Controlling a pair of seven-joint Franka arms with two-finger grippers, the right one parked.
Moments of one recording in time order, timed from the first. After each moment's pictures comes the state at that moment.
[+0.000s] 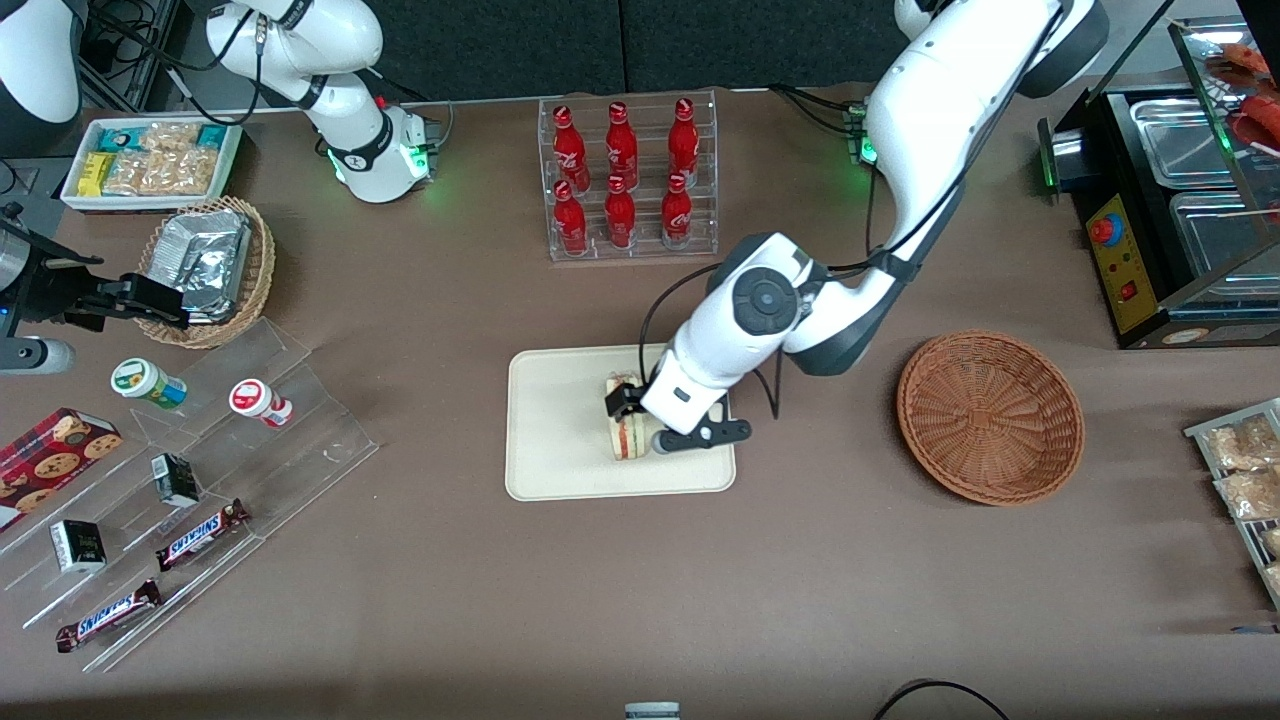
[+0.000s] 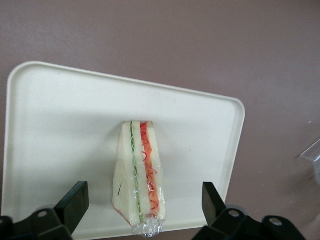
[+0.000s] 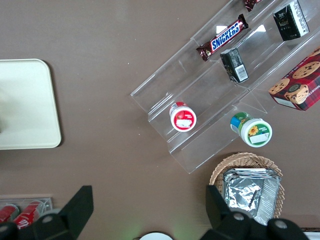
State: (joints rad) arm -0.32 0.70 -0.47 -1.49 0.06 2.36 -0.88
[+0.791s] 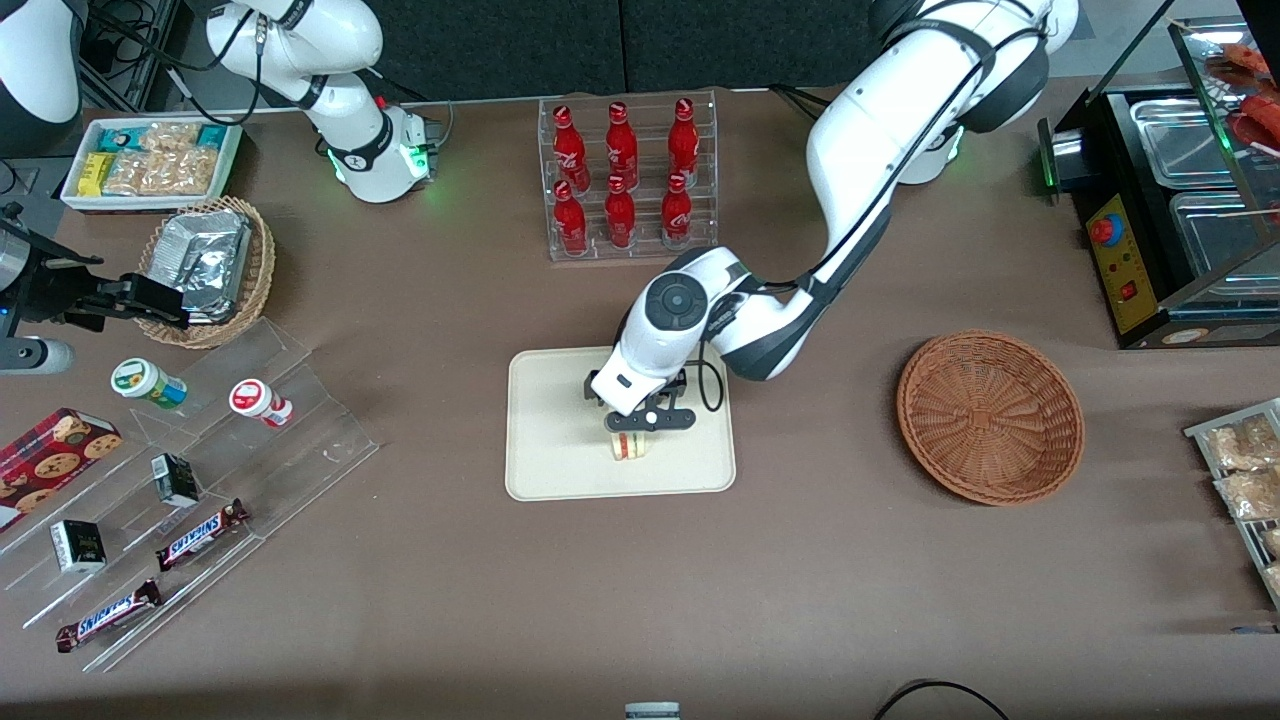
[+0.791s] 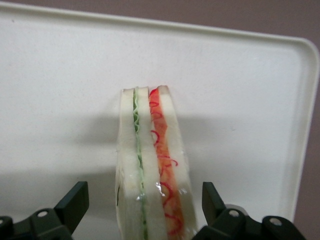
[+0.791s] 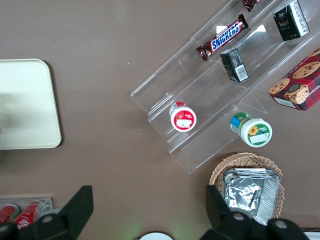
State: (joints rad) arm -0.44 0.86 -0.44 -1.45 0.26 2.37 -0.98
